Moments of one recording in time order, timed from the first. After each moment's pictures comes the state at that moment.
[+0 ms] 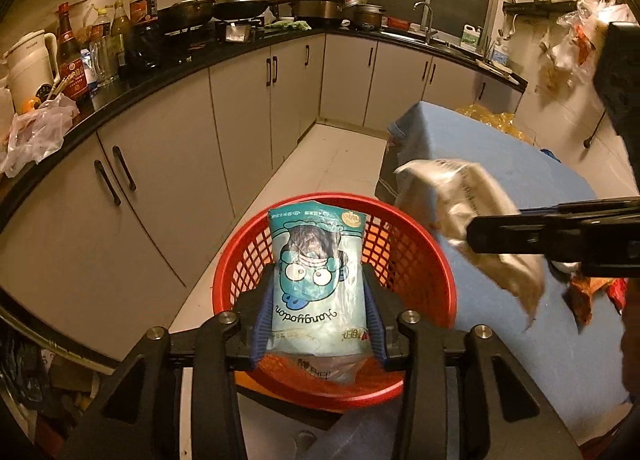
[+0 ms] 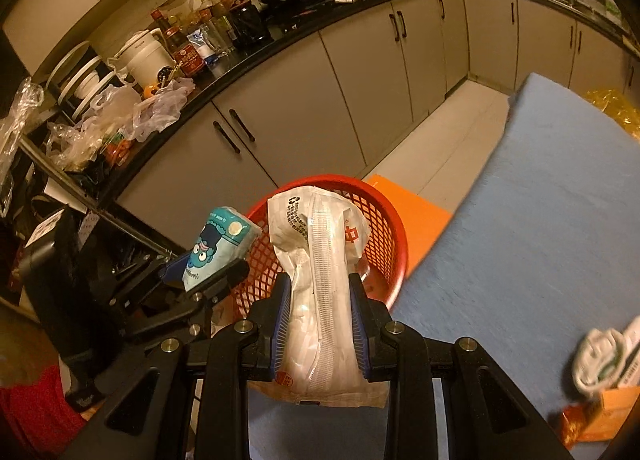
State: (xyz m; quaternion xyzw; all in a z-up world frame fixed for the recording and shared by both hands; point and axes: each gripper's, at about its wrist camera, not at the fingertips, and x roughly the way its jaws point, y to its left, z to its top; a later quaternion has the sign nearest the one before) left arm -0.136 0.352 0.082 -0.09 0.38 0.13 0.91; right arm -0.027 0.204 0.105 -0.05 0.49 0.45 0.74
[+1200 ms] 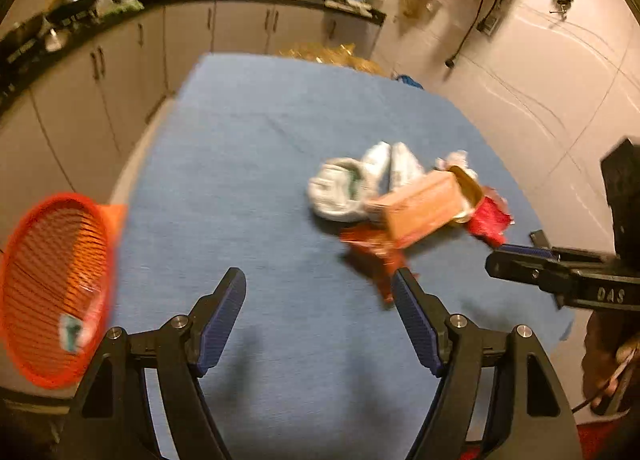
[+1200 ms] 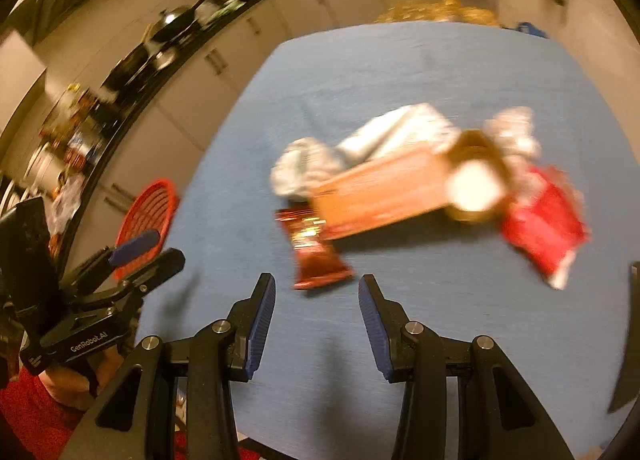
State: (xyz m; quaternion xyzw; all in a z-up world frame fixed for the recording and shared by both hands) left arm -0.070 0.116 0.081 -0.08 0.45 -0.12 0.88; right arm -0.053 -0.115 0.086 0.09 0.52 0.22 0.82
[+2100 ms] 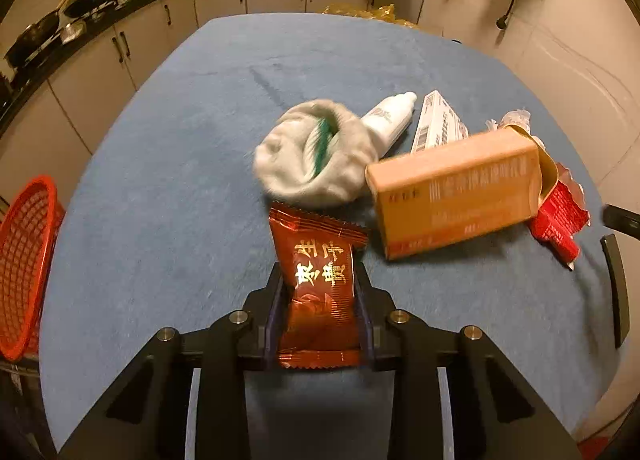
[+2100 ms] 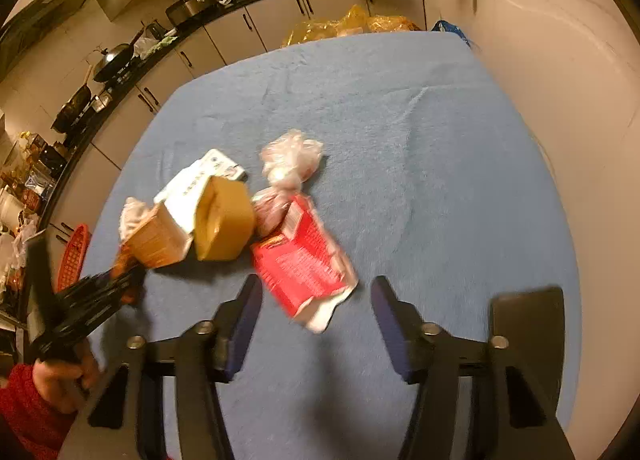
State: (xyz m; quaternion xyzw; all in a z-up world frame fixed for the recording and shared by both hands) left arm -0.032 0.043 0.018 -0.03 0.49 -0.01 0.87; right arm -0.005 -0.288 0.059 0.09 0.51 0.15 0.84
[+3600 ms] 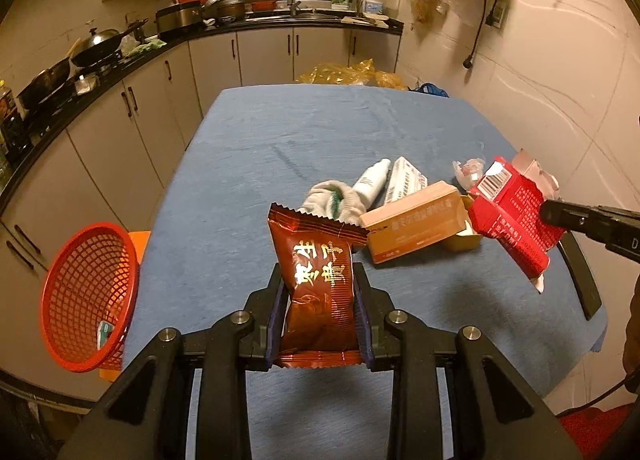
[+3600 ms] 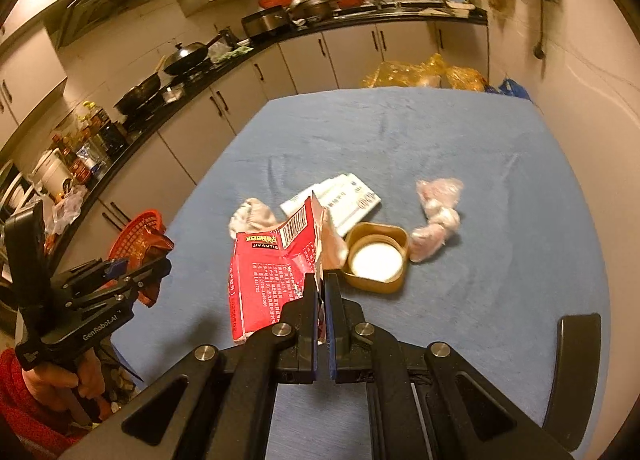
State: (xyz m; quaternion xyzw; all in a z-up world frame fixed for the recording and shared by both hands) left arm -0.101 0.072 0.113 -0.01 0.41 -0.04 0.91; right arm -0.061 -0.191 0.127 0.05 0.44 0.23 0.87
